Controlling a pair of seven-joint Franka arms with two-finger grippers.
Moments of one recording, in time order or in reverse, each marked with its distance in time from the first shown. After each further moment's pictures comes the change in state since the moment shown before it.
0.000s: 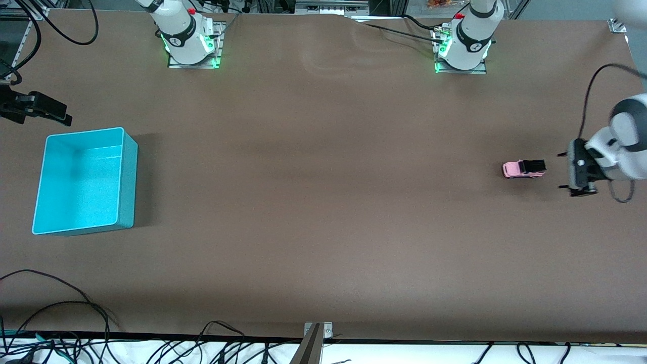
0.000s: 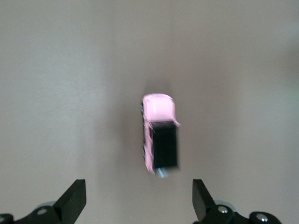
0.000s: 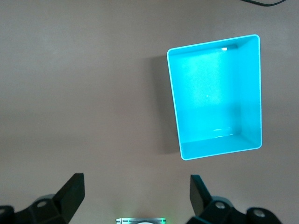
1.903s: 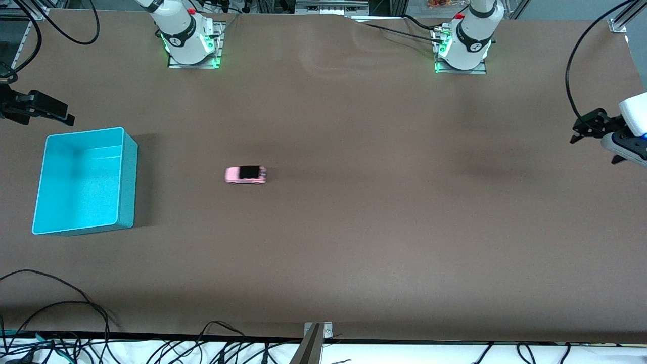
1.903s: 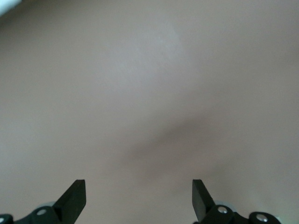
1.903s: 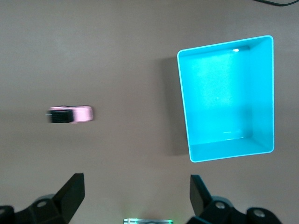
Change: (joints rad) left arm -0.015 -0.253 -0.183 0.134 0.069 -0.204 -1.287; right arm -0.011 0.000 -0.001 0.000 0.049 0.004 -0.012
